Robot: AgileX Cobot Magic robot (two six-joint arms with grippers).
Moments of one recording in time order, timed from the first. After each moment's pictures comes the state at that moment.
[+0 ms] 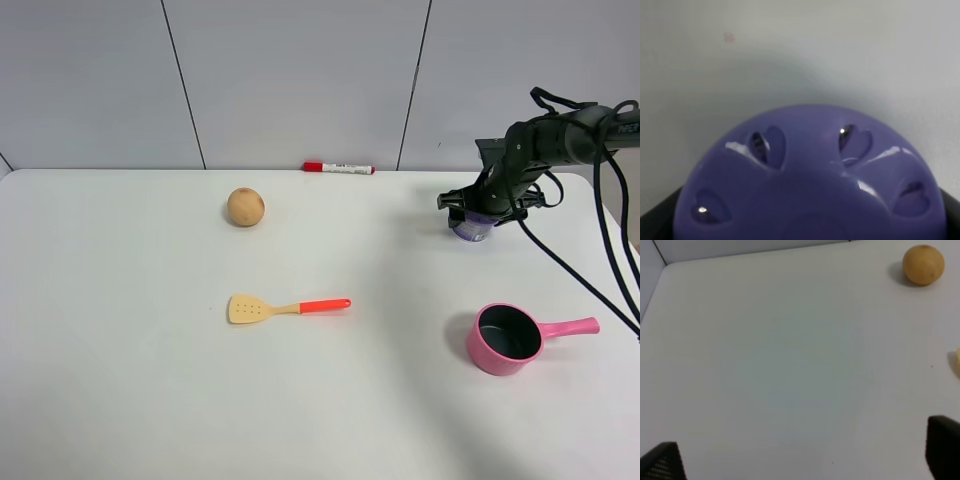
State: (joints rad) left arm 0.14 -0.01 -0.51 -0.08 1.06 0.15; right arm 0.05 2.18 -1.46 -0.11 0.51 0.11
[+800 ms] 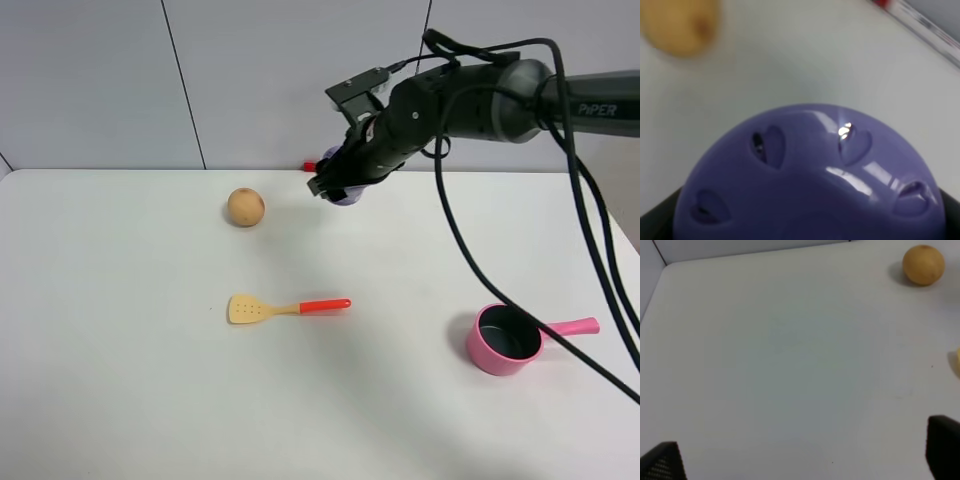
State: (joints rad) left arm 0.14 -0.01 -0.51 -0.08 1.06 0.15; right arm 0.56 1.97 -1.46 -0.07 0.44 -0.06
